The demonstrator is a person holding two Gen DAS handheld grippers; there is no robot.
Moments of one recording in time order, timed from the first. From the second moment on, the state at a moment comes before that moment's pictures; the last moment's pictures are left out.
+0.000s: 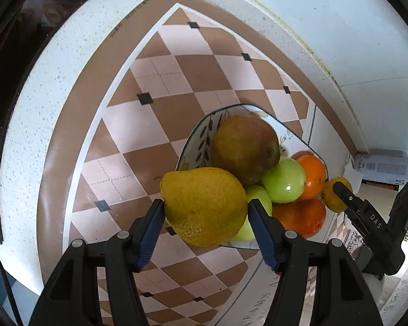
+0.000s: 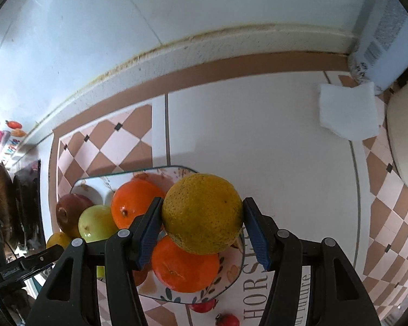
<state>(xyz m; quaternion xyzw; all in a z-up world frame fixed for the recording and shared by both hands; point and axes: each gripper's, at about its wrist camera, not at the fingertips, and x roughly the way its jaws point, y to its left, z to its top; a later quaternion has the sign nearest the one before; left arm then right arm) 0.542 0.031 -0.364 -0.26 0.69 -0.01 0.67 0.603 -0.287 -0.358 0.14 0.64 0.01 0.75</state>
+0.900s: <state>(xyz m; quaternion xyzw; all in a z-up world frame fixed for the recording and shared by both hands) 0.521 0.010 -0.312 -0.10 0.67 -0.01 0.74 0.540 -0.256 -0.317 0.08 0.63 -0.02 0.78</state>
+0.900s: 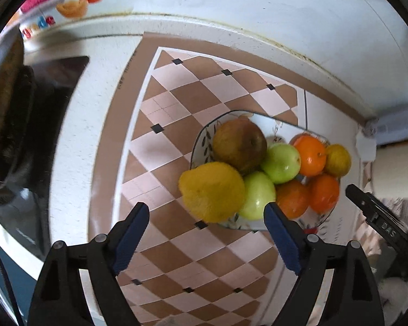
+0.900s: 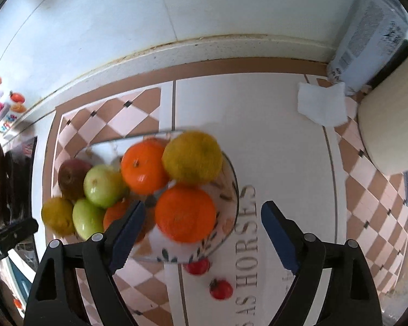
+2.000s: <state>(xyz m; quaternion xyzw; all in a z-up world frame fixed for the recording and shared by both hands) 0.388 -0.022 -0.187 -0.02 0.55 -0.05 0.84 0.369 -0.229 -0.156 0.06 0.51 0.00 0.86</state>
